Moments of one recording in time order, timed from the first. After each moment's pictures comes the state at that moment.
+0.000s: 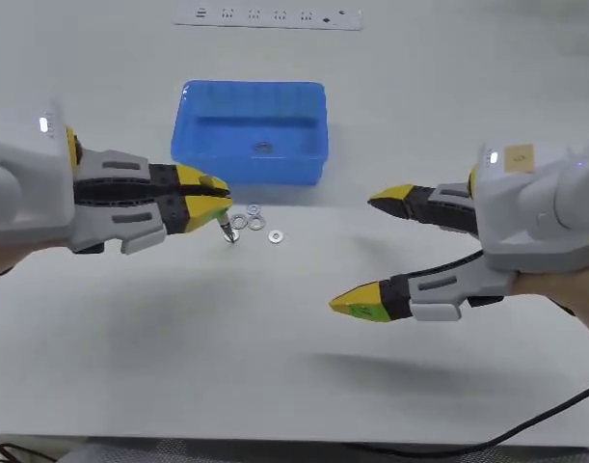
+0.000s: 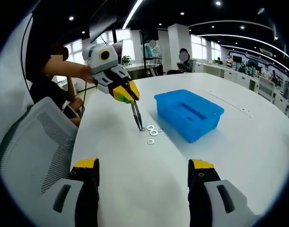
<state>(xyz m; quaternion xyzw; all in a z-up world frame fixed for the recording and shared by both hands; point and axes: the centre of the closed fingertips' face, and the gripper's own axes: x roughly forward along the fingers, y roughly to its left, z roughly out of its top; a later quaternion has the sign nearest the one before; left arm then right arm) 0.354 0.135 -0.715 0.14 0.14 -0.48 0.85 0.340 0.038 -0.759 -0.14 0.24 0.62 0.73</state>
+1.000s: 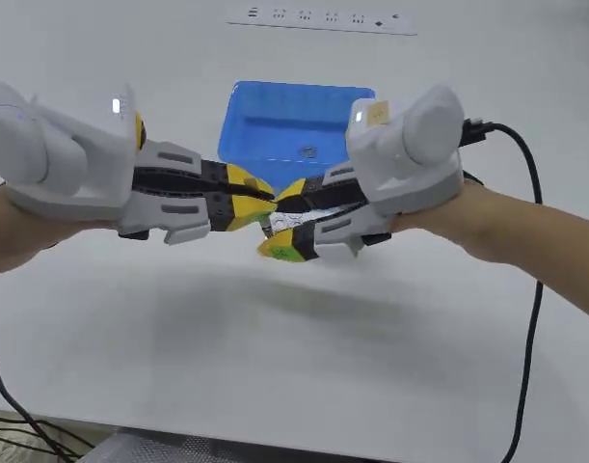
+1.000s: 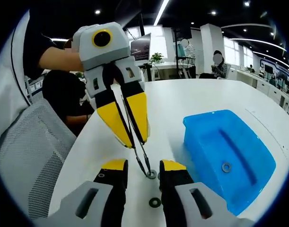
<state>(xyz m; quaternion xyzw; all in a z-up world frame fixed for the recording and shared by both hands) 0.354 0.135 -0.718 0.15 0.16 -0.50 0.84 0.346 0.163 -0.772 -0.16 0.22 0.73 0.62</state>
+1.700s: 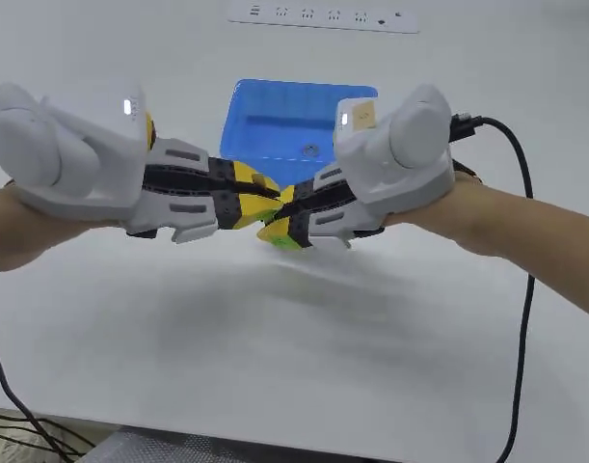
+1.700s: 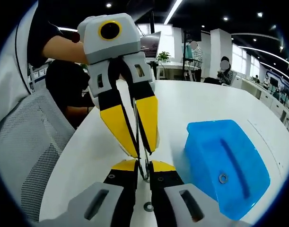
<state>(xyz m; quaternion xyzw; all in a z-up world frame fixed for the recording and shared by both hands) 0.357 0.132 -0.720 0.17 0.16 -0.50 0.84 0.344 0.168 -0.771 -0.21 0.19 0.74 0.61</state>
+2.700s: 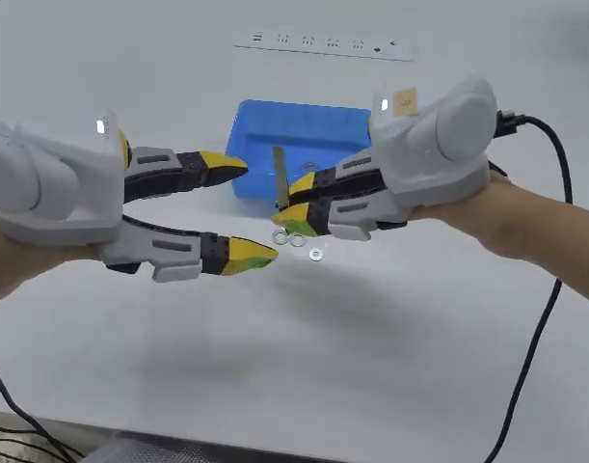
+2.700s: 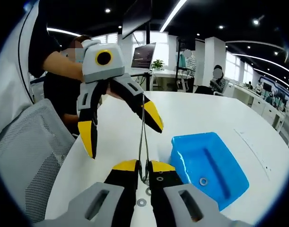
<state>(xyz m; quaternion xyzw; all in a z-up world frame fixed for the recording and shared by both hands) 0.345 0.150 -0.707 0.12 0.16 -0.44 0.88 0.364 0.151 -0.724 -0.19 0.15 0.73 0.64</state>
